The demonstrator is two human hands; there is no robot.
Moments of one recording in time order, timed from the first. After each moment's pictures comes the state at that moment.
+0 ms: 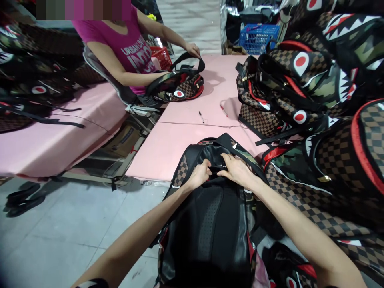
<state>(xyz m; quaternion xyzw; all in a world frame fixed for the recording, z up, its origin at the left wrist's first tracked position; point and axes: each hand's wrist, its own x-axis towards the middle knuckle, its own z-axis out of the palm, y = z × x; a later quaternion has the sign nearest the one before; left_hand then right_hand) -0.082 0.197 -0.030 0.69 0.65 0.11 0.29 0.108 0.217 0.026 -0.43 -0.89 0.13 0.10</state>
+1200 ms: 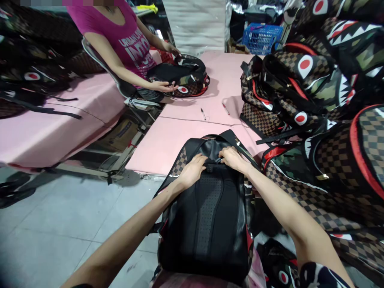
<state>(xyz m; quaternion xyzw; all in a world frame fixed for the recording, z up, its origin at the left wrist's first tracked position) -0.116 0.179 -0.006 0.78 0.58 0.17 0.16 0.079 0.265 0.003 -0.39 -0.91 0.14 -0.01</state>
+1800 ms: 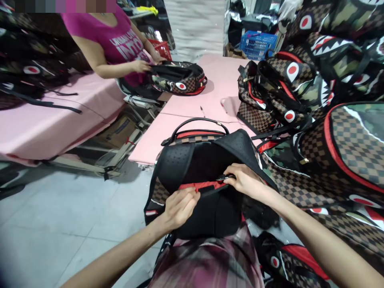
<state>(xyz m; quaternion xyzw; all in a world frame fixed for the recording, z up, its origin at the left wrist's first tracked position) -0.104 0.020 0.042 0.84 0.38 0.36 -0.17 0.119 0.117 0.123 -0.43 -0.87 0.23 0.04</state>
